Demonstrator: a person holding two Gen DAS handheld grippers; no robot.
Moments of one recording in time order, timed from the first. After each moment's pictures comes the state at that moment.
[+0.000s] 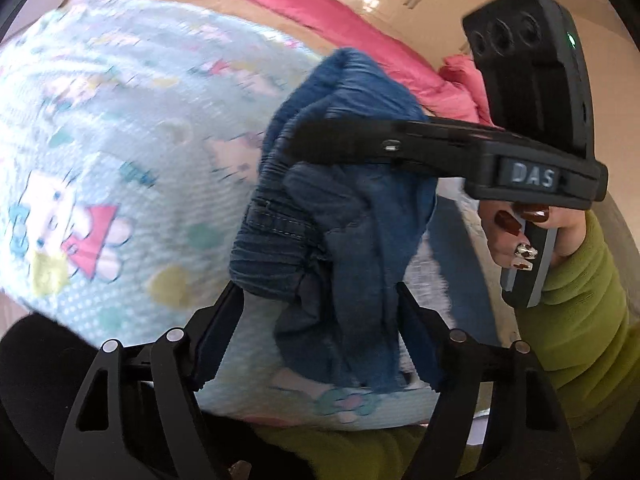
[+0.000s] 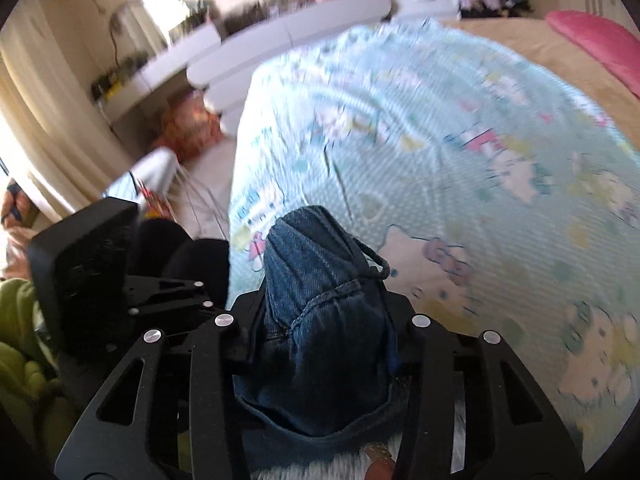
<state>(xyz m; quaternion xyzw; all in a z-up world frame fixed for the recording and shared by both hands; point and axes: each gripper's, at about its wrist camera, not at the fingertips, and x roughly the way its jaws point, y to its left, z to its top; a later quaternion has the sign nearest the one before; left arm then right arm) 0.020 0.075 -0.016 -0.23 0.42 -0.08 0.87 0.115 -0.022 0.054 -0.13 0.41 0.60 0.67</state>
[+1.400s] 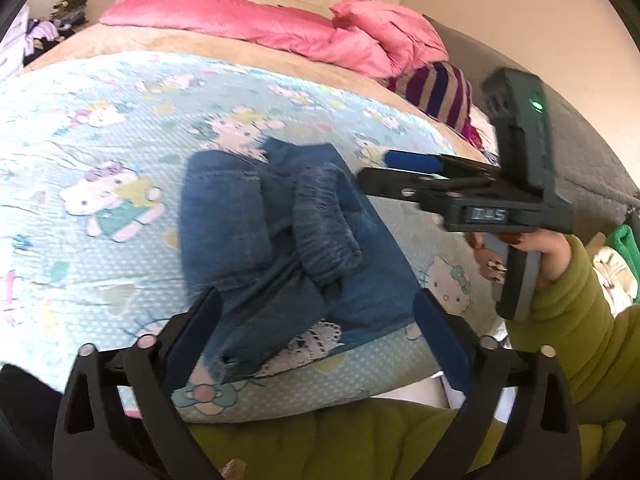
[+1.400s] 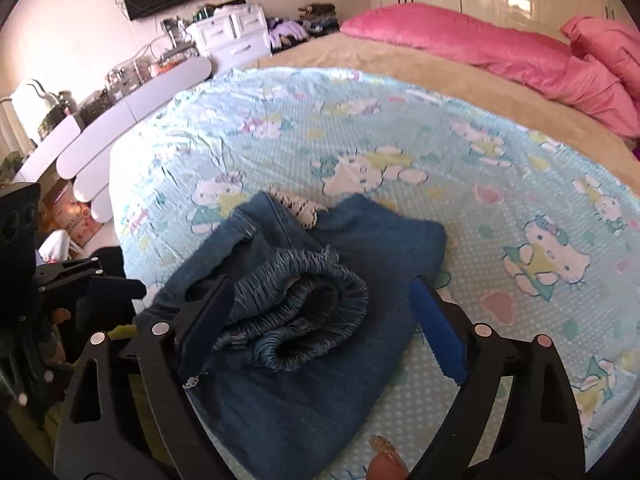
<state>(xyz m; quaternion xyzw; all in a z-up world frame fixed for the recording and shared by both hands) 0.007 -0.036 0.016 -0.11 0.43 -0.19 0.88 0.082 -0.224 0.045 -0.05 0.39 0.35 0.85</state>
